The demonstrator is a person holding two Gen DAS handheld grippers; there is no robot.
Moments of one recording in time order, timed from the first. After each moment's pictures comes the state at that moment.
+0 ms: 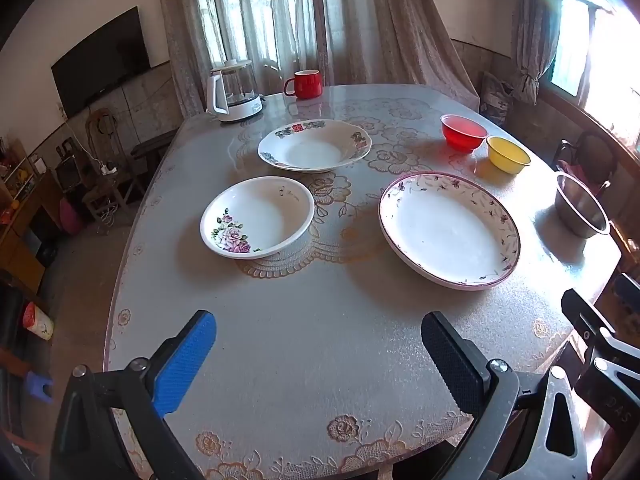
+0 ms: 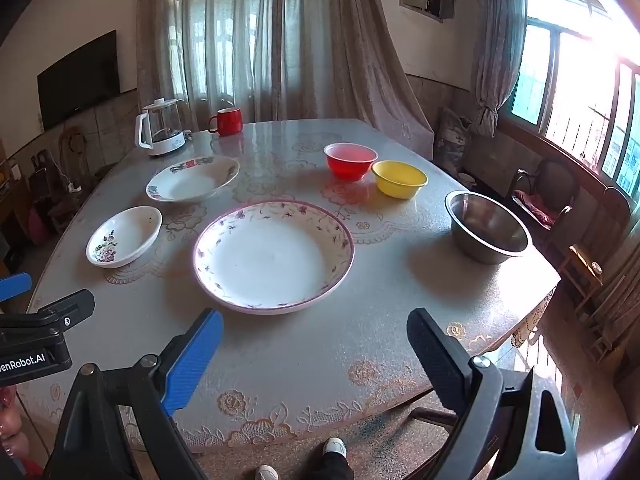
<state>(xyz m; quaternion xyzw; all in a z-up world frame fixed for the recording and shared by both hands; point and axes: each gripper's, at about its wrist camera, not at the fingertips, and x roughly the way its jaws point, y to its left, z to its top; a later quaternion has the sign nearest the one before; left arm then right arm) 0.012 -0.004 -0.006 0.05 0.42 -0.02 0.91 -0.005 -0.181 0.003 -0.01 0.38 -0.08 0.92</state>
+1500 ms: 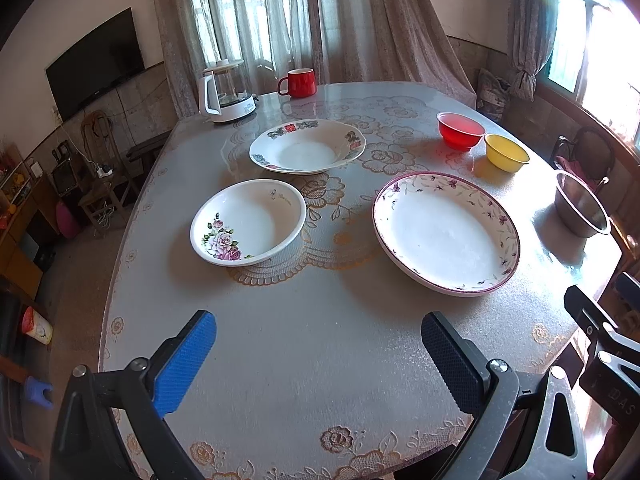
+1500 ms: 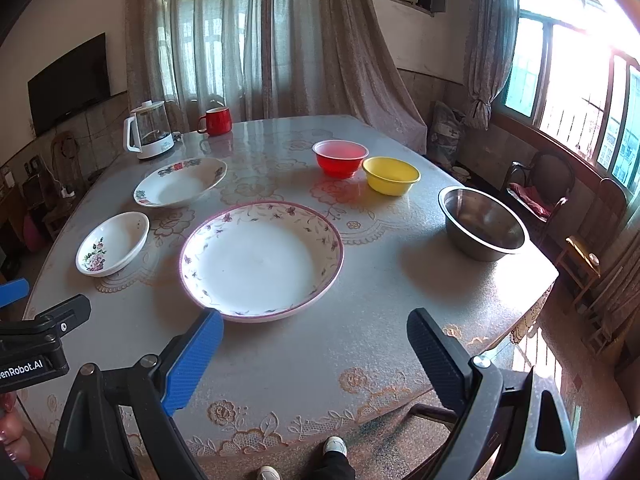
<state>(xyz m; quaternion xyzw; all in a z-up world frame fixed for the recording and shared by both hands) 0.021 -0.008 -0.006 0.05 0.42 -0.03 0.91 0.003 -0.189 0.004 0.00 0.38 -0.09 0.92</state>
